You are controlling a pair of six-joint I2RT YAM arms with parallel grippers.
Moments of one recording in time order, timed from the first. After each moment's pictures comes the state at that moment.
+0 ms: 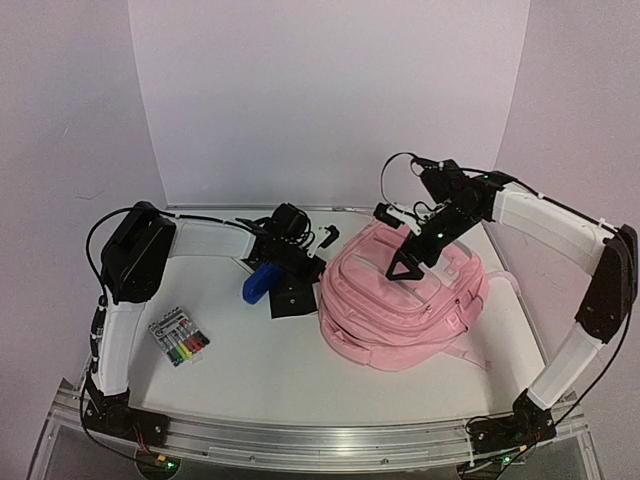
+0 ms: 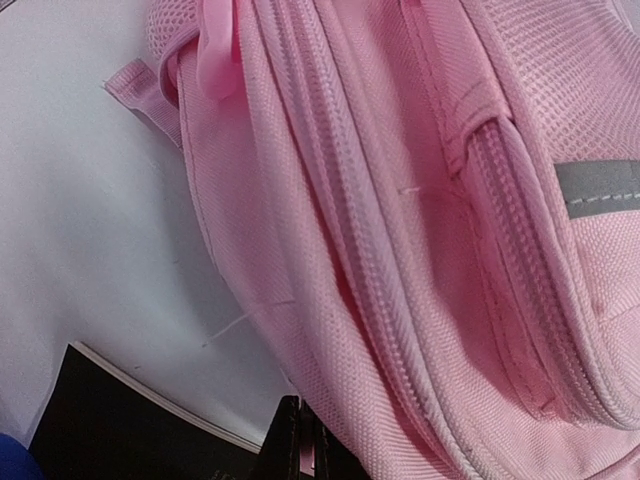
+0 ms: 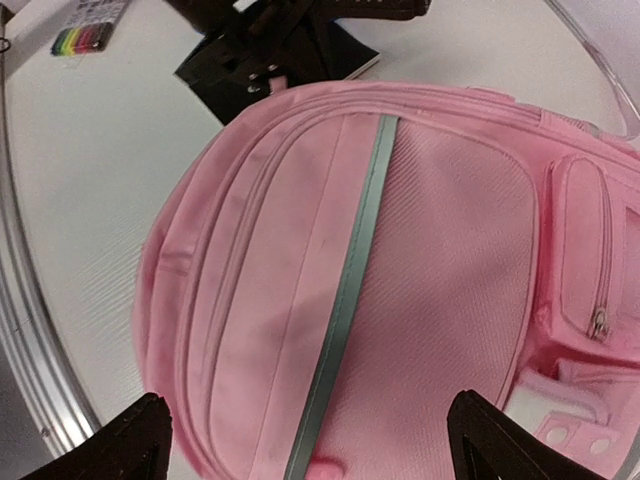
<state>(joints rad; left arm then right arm) -0.75 2.19 1.61 -0.24 0.31 -0.01 0.53 1.64 1.49 -0.95 -0.32 -0.45</state>
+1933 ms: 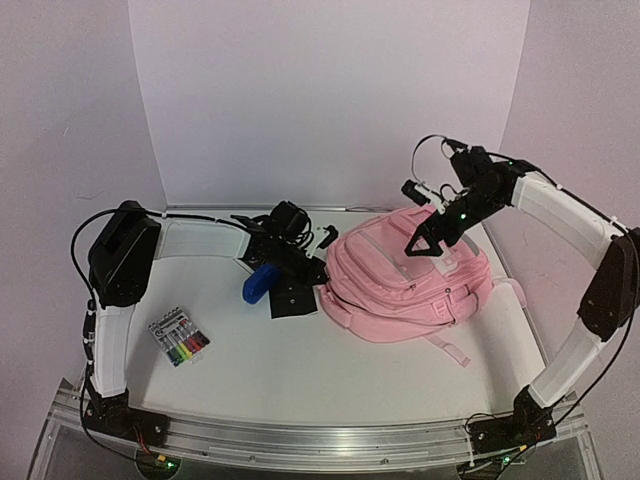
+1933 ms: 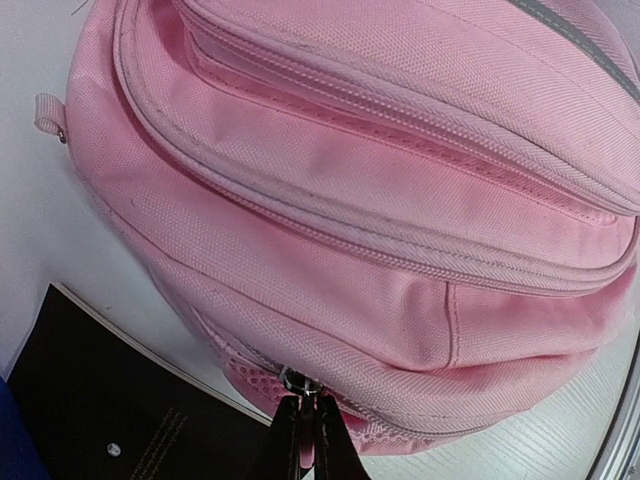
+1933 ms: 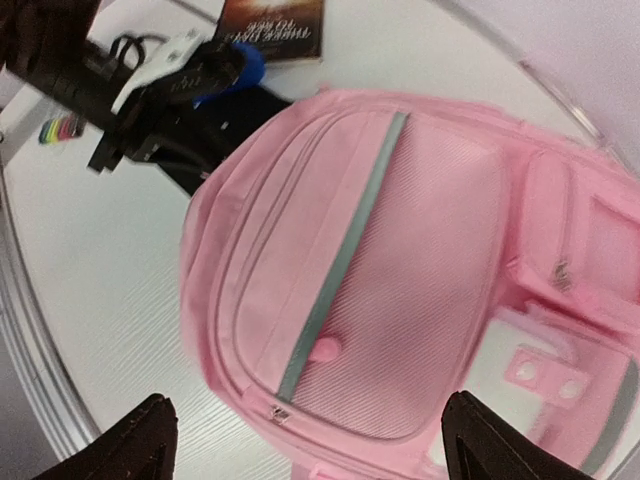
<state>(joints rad) -0.79 2.10 1.56 -0.31 0.29 -0.08 0.36 1.64 1.57 -0.99 -0.43 -0.43</state>
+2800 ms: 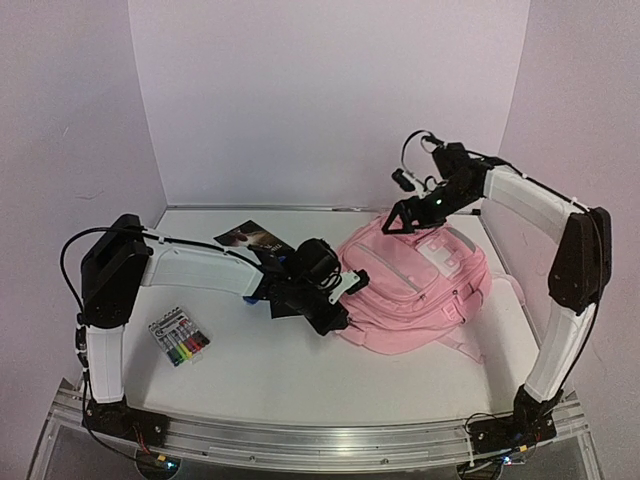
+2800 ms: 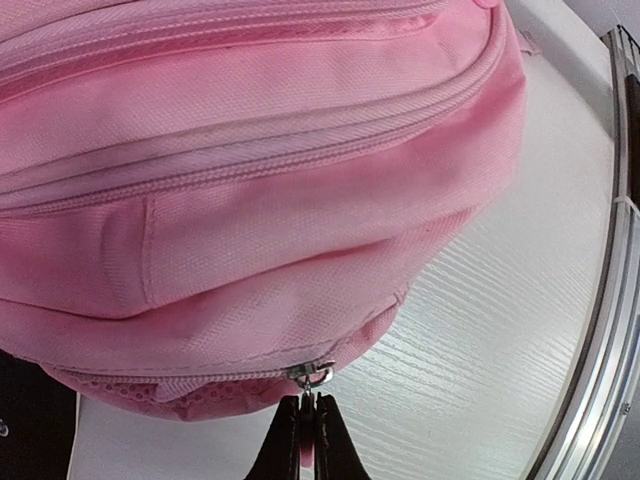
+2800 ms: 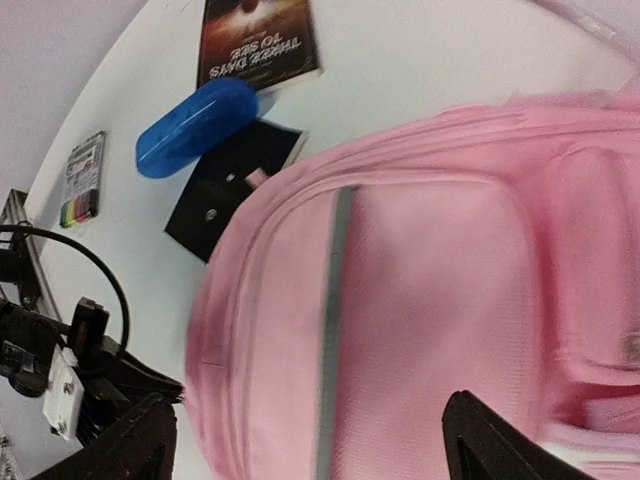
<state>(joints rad) -1.04 2.00 1.42 -0.33 0.21 -0.08 0.39 1.88 1.69 -0.85 -0.51 -0.11</state>
